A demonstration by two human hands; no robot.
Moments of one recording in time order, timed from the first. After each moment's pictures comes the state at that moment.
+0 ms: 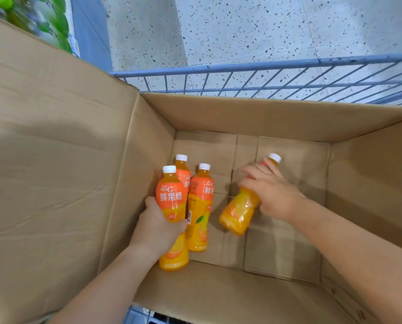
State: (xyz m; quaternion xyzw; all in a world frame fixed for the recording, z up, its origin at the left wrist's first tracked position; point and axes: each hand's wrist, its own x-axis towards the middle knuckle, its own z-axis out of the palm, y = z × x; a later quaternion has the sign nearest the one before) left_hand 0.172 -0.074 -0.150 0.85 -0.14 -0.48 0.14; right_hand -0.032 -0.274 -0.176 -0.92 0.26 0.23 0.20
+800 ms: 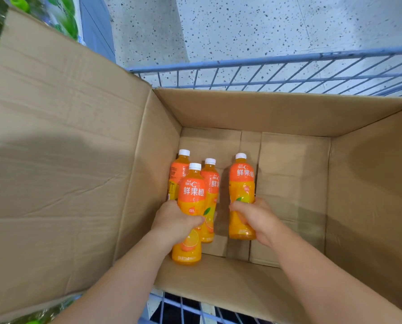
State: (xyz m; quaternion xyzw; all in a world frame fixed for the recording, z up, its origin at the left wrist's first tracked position) left_hand 0.163 -0.069 -0.162 0.81 -0.11 -0.55 0.14; right_hand -0.014 -0.174 -0.188 -0.36 0.70 0.06 0.61
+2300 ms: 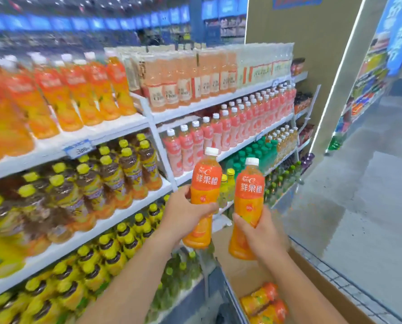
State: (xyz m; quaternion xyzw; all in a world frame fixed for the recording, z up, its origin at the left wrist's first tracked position) left_hand 0.075 0.157 0.368 0.79 0.01 0.01 0.61; right_hand 0.036 -0.027 0.325 -0.75 0.07 -0.08 0.65
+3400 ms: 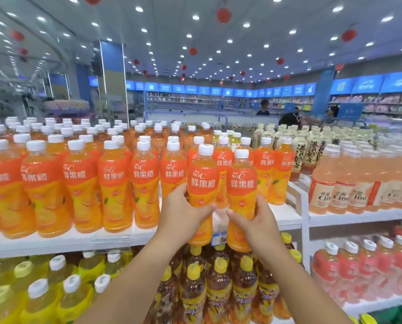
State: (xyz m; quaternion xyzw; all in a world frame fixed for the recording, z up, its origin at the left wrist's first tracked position) left_hand 0.200 0.506 0.501 0.78 0.11 0.37 0.50; right_hand 0.290 0.346 0.474 -0.69 -0.27 -0.02 0.67
